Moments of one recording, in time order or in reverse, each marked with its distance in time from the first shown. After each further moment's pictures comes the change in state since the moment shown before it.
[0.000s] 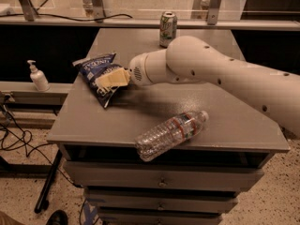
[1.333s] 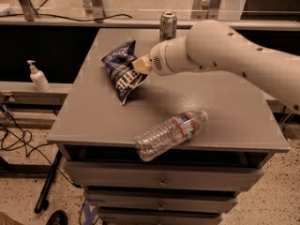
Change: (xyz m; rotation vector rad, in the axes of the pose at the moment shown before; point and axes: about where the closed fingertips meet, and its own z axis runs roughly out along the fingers) arm -0.010 -0.040 -0.054 0.148 0.041 -0.074
